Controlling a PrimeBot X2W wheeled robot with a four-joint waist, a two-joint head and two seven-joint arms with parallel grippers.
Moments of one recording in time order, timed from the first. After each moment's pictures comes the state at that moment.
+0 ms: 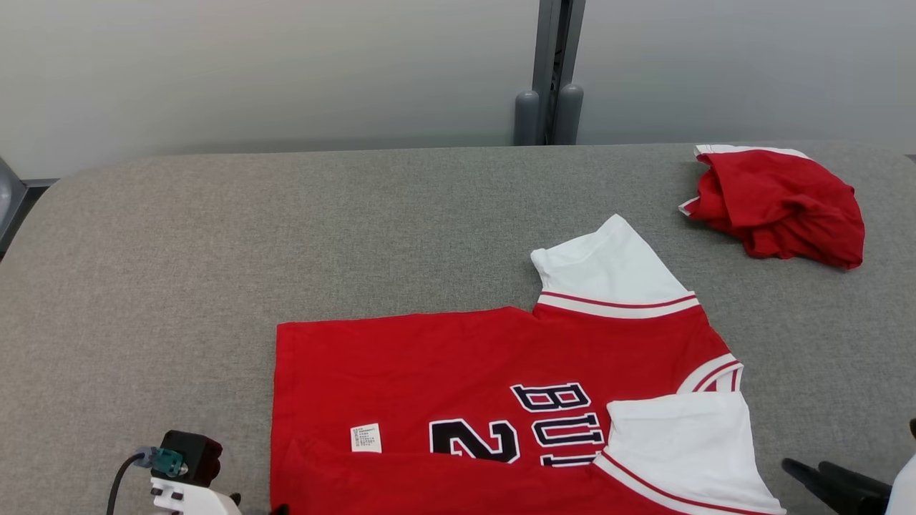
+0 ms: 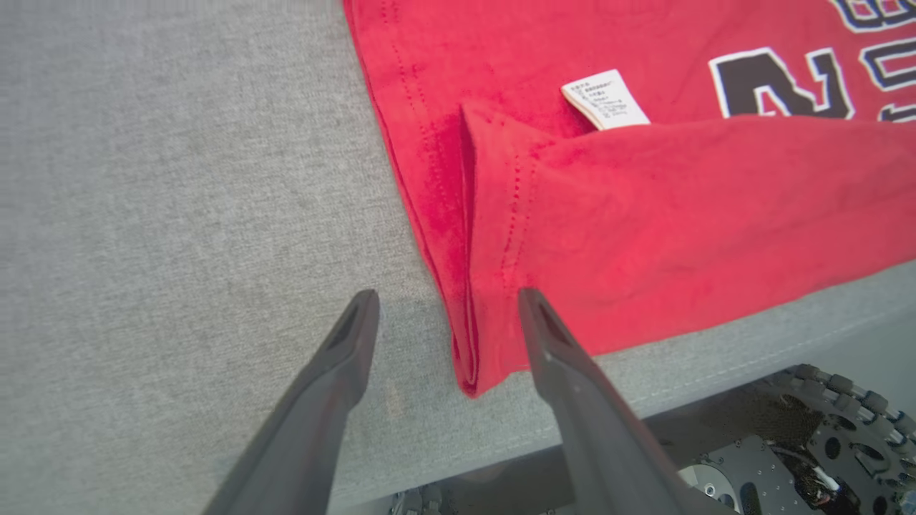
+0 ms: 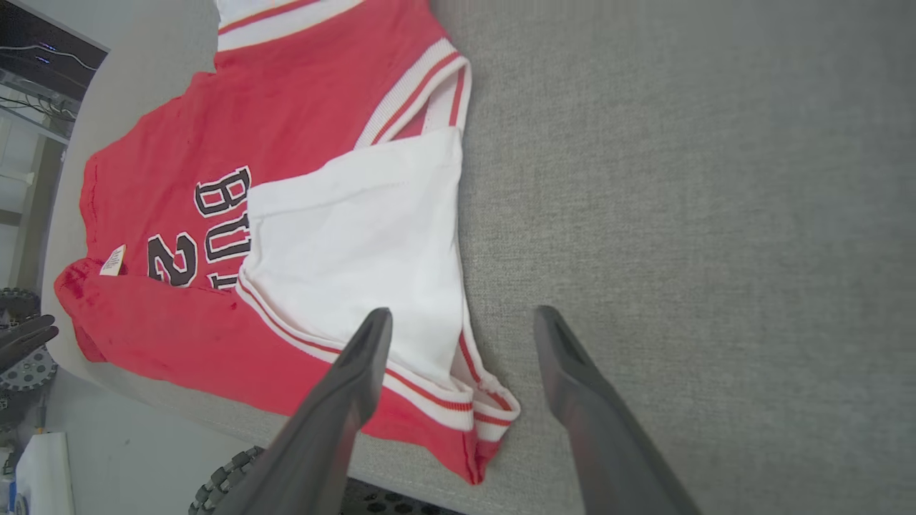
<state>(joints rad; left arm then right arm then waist) -0.29 0.83 -1.09 -0.03 -1.18 0.35 0.23 -0.45 -1.01 1.28 0.20 1.70 0.13 -0.05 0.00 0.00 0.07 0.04</state>
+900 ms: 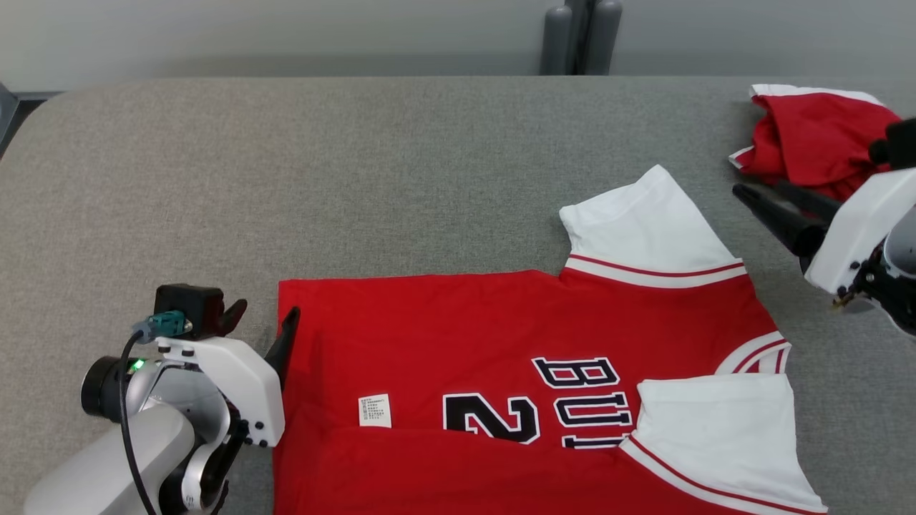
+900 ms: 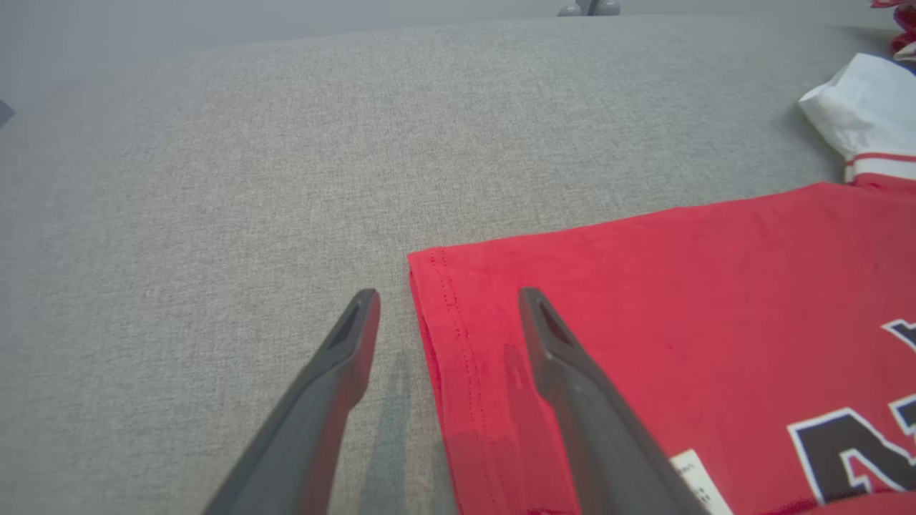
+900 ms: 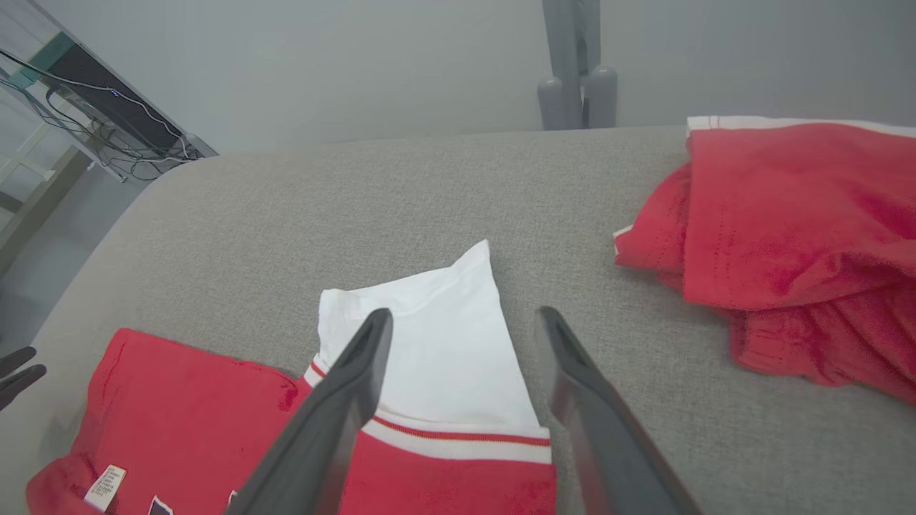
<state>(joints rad) -0.54 0.64 -0.99 0.17 -1.05 0.39 0.03 -1.00 -0.73 1.22 0.54 1.50 0.13 0.06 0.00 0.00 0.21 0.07</state>
